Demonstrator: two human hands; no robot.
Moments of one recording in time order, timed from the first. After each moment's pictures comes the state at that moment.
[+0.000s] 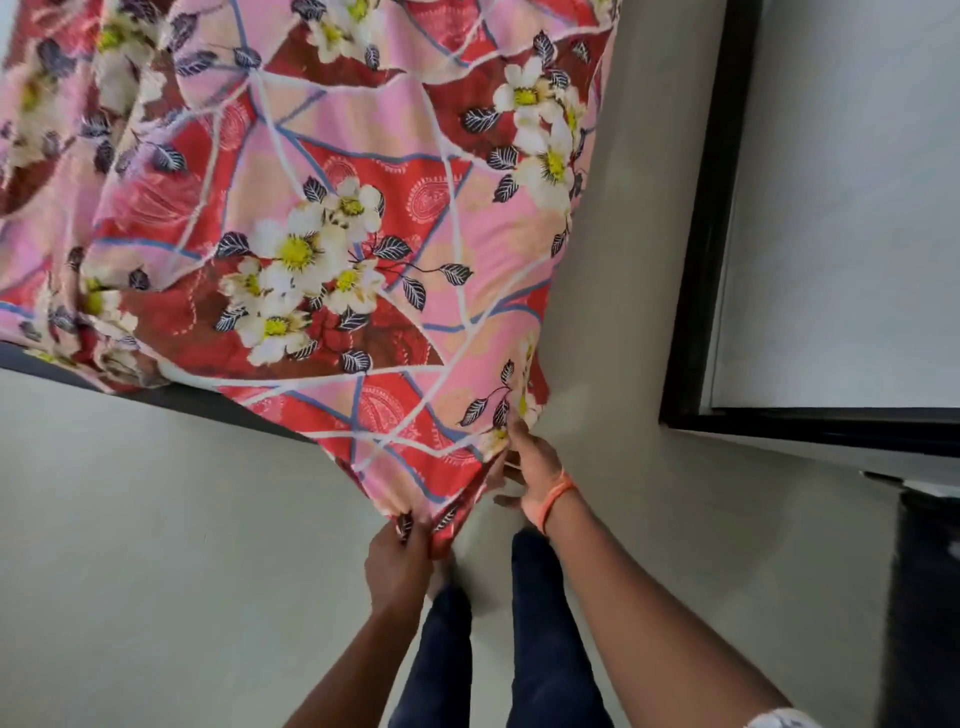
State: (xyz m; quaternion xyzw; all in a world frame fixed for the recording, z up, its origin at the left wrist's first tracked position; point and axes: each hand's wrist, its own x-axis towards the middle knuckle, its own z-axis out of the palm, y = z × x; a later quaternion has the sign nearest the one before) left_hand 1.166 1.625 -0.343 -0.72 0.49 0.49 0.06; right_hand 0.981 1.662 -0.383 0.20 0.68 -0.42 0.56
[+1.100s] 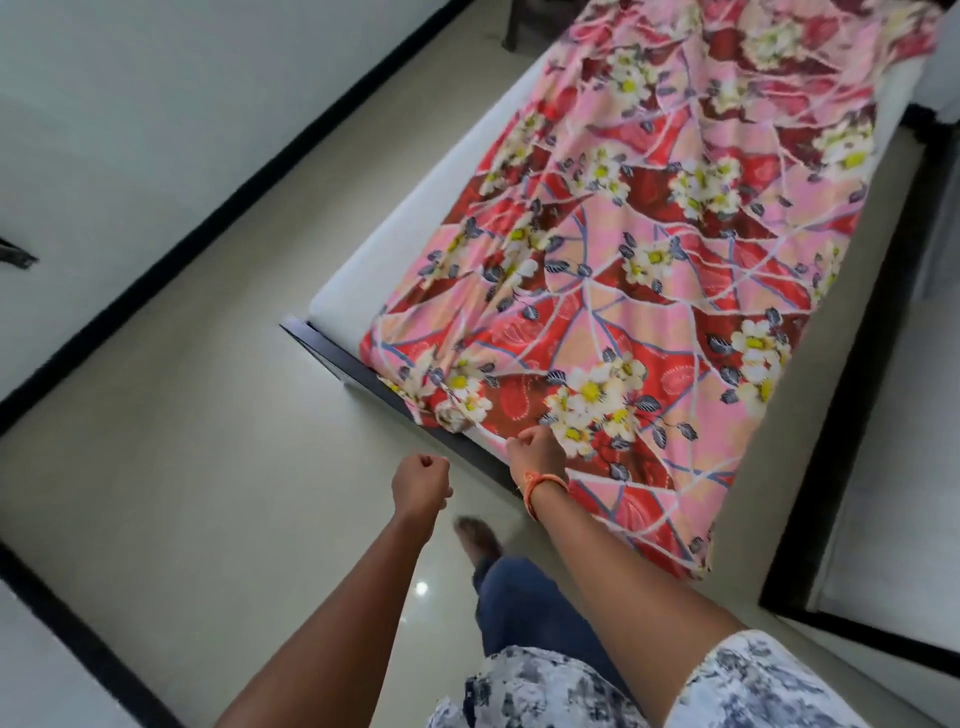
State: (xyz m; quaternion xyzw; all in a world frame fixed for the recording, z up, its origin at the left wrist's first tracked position) left_hand 1.337 1.347 -0.148 -0.75 0.38 0.54 -0.12; right_hand 1.192 1.369 -0.155 -0.16 0.86 -0.23 0.42
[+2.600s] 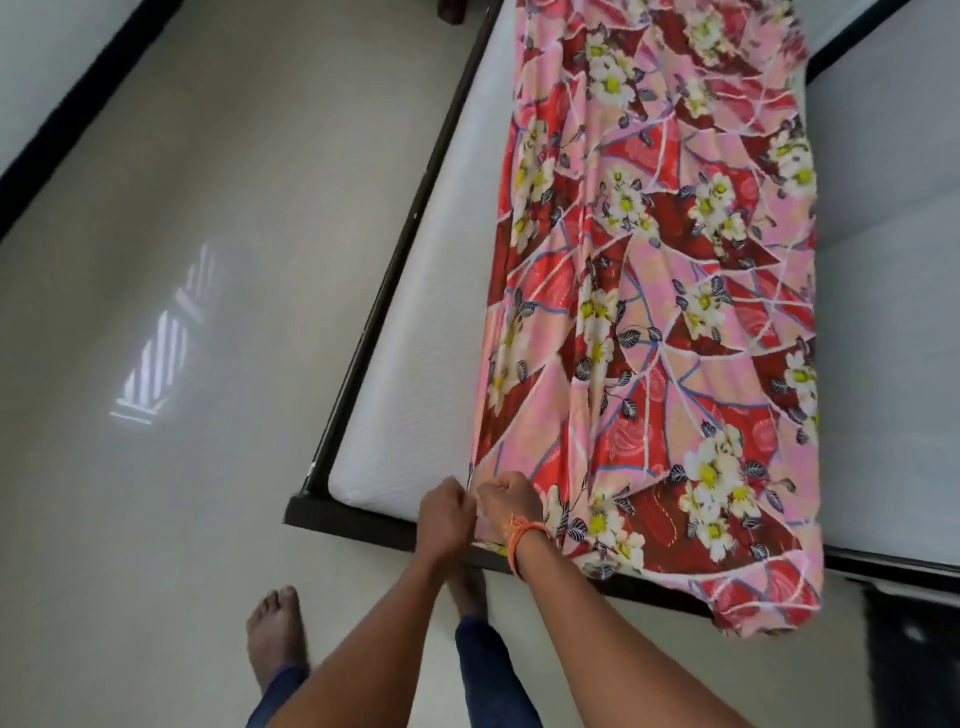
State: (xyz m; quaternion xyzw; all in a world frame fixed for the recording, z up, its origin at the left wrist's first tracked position) left_hand 1.436 0.954 -0.346 -0.46 0.68 0.56 0.06; right_hand 1.359 0.981 -0.256 0.04 0.91 -0.19 0.37
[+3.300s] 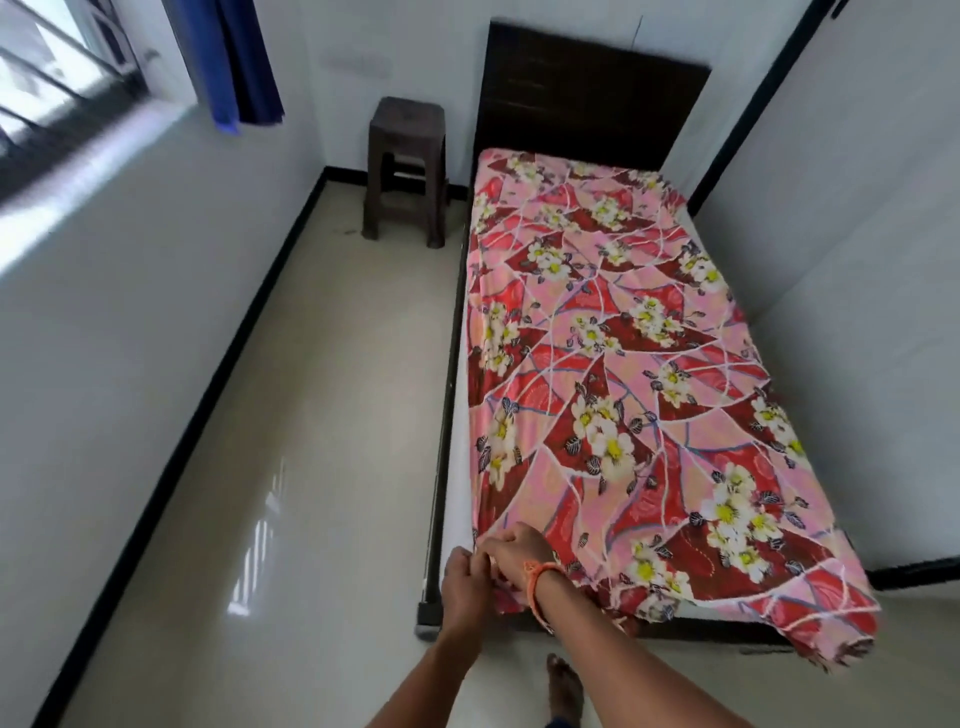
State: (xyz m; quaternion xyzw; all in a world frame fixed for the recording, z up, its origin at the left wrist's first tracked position) left_hand 1.552 0.867 -0.098 -0.49 0.52 0.70 -0.02; right_hand 1.475 0.906 -0.042 -0.01 0.87 -0.32 0.37
